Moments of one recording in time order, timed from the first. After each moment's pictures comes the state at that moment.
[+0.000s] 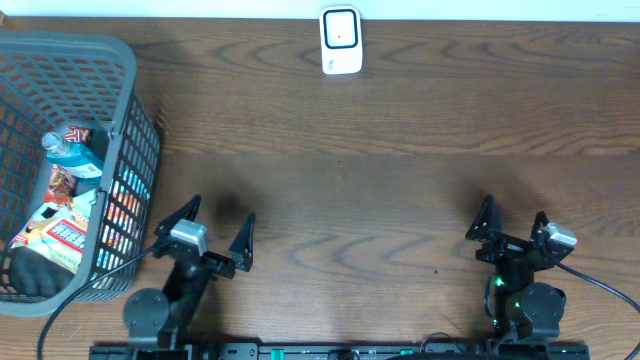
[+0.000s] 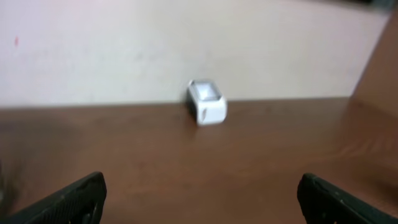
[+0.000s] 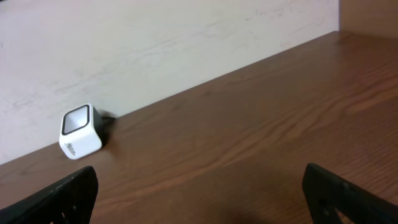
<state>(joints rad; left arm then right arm) -0.02 0.02 0.14 -0.11 0.37 -0.14 -0.02 0.01 0.02 -0.07 0.15 0.36</state>
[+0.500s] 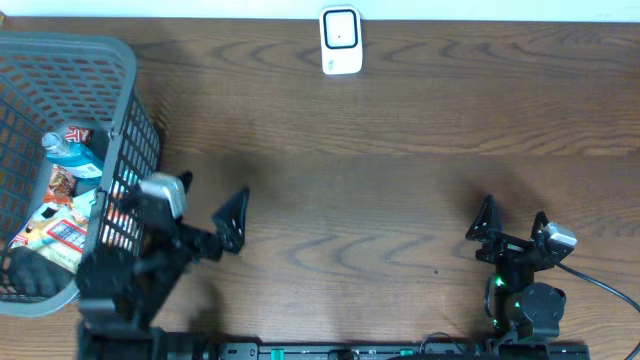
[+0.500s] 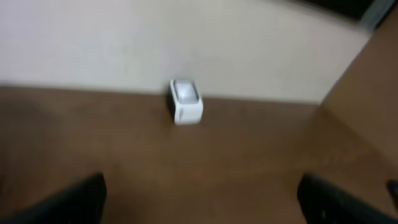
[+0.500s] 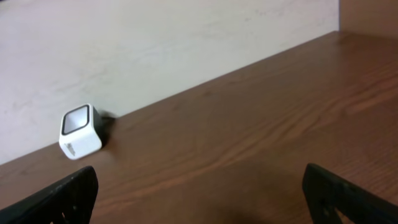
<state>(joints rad) -0.02 0.51 0.76 -0.49 0.40 -0.25 -0.02 0.01 0.02 -0.07 0.15 0.36</state>
